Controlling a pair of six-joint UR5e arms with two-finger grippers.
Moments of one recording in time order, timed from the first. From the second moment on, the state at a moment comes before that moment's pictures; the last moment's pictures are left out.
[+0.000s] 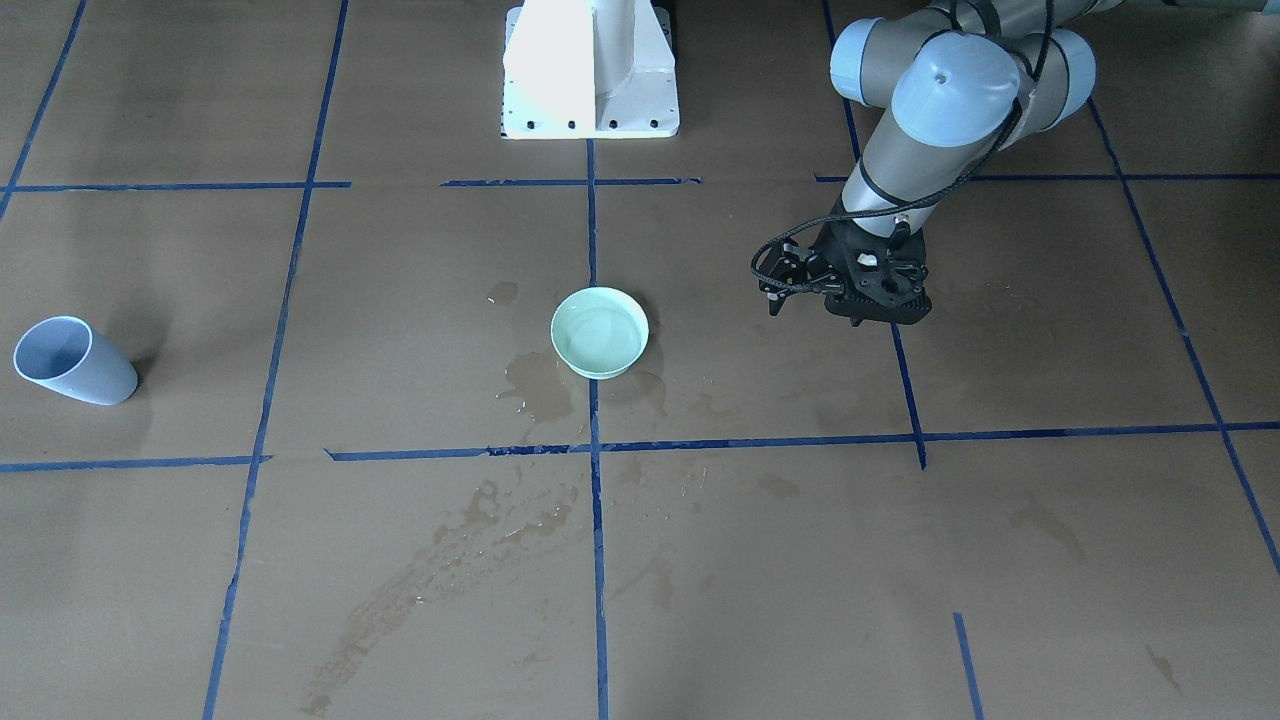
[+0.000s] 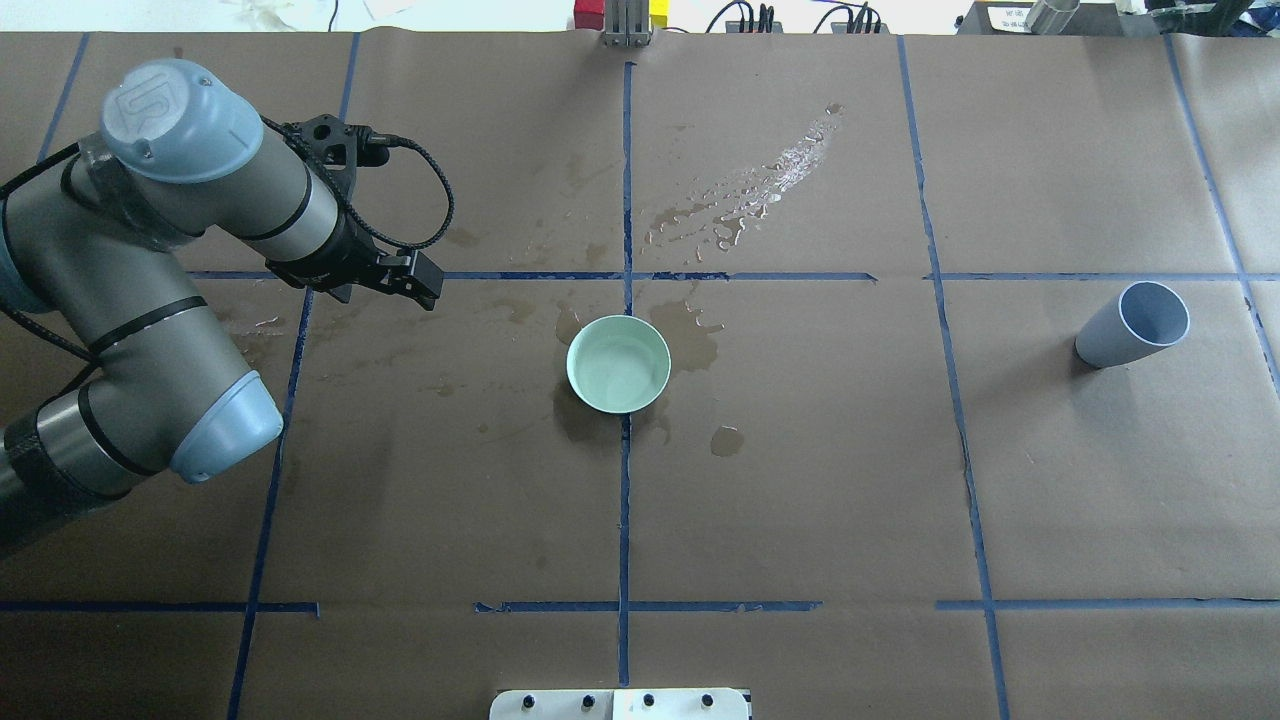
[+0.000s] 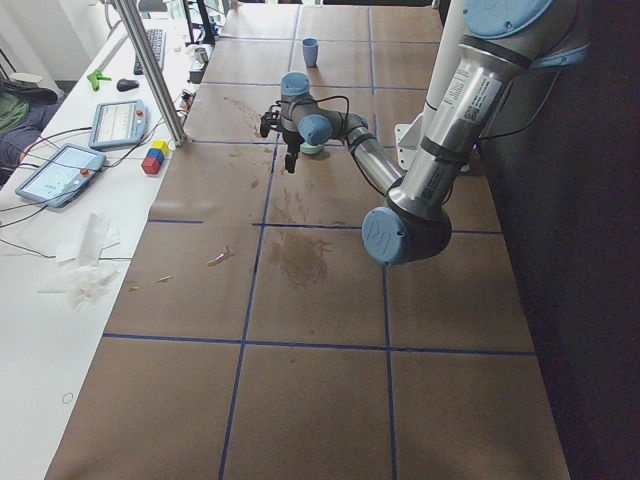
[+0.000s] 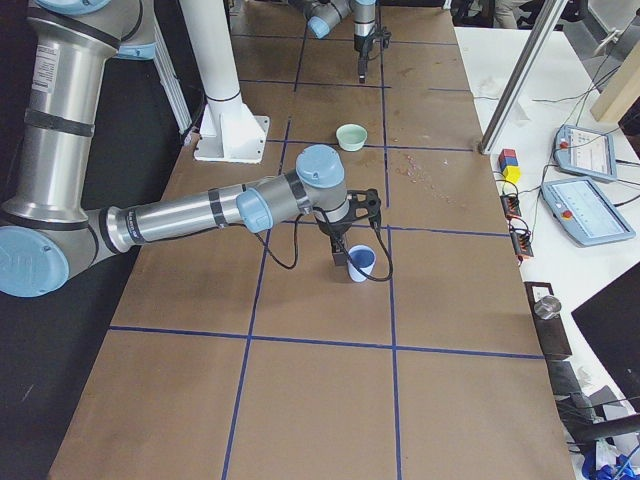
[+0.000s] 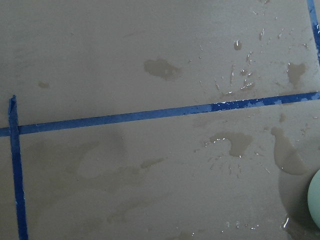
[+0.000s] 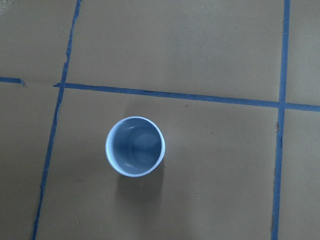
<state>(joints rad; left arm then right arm) -0.77 -2.04 -1.79 -1.67 -2.06 -0.94 1.36 -1.81 2.06 -1.29 2.35 0.42</state>
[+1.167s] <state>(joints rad) -0.77 -2.04 -1.79 -1.68 -2.06 -0.97 0.86 -1.97 1.82 -0.46 1.76 0.88</state>
